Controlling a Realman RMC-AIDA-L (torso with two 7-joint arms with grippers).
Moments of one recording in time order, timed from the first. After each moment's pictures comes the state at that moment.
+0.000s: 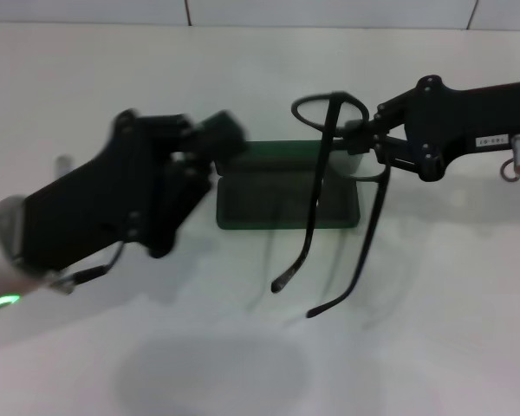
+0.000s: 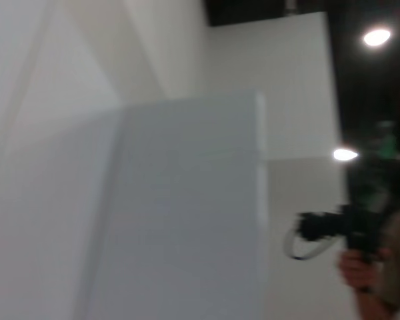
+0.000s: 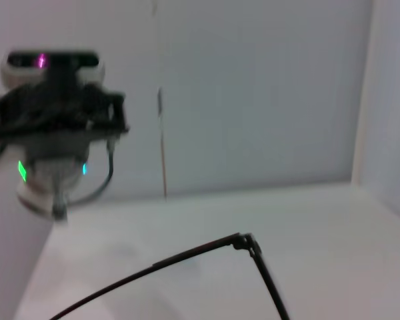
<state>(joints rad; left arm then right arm) -0.41 -2.09 1.15 0.35 1.09 2.03 -0.90 0.64 2.02 -1.05 -0.92 -1.79 -1.57 1.50</state>
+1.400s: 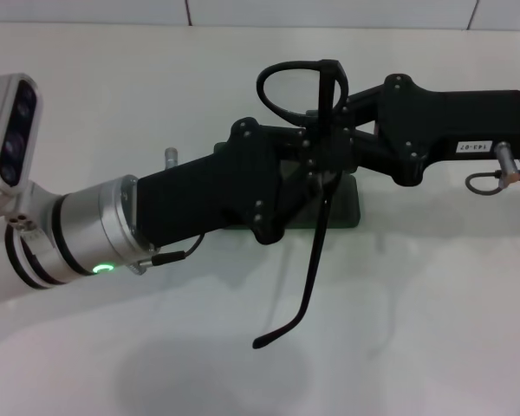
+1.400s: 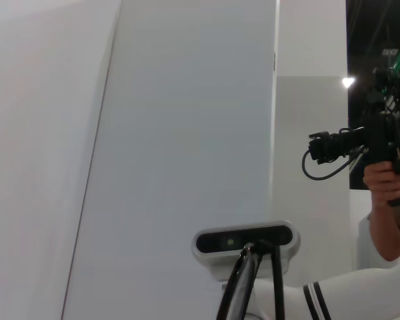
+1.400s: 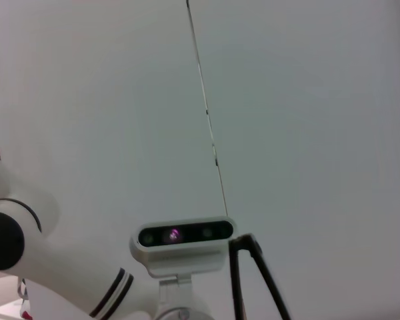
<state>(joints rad) -0.55 -2.10 1.33 0.28 1.06 1.79 -0.88 0.71 2.03 -1.05 -0.62 -1.54 -1.71 1.36</state>
